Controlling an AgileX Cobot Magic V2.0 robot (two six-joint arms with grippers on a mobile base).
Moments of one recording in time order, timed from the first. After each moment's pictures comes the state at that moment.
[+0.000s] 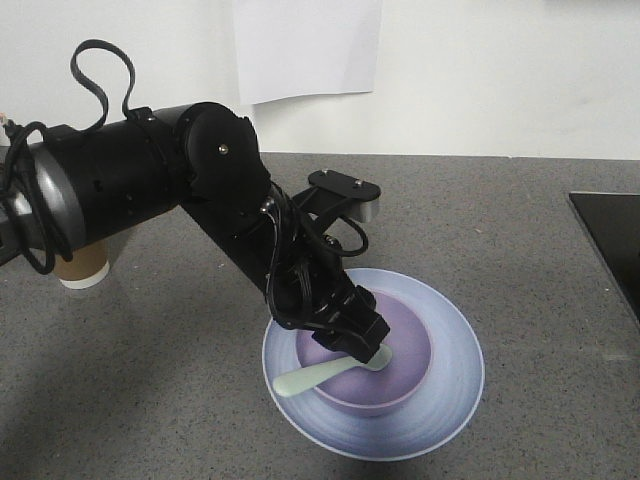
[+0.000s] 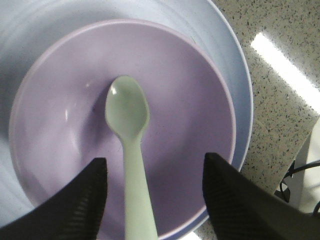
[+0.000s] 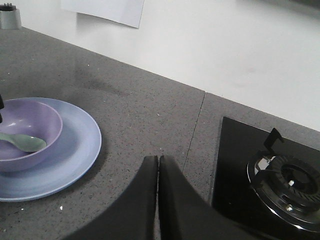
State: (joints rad) left arm -0.67 1.80 -1.56 -0.43 1.11 0.24; right arm 0.26 0.23 -0.78 -0.16 0.94 -0.10
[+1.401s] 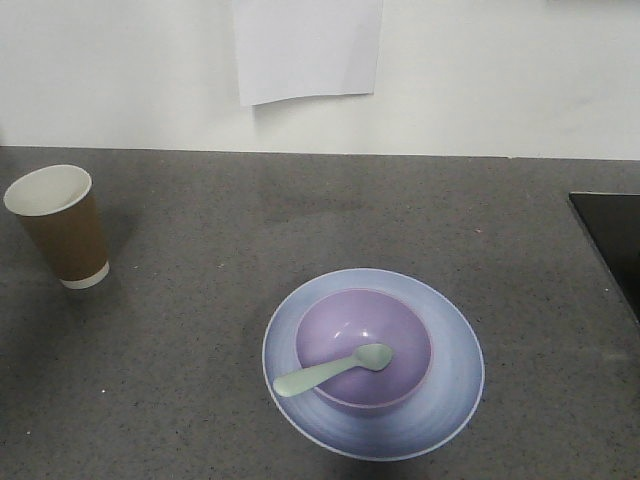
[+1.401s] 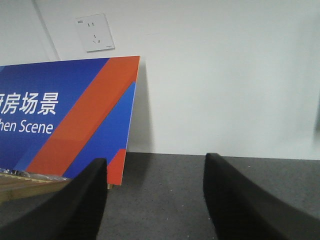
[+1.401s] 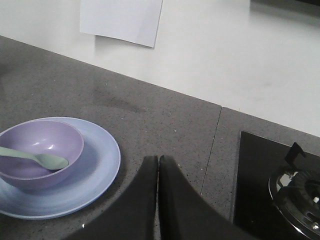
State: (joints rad) left arm -0.67 0.98 -1.56 1.02 1.26 -0.61; right arm 0.26 0.23 -0.78 -0.08 0.89 -0.10
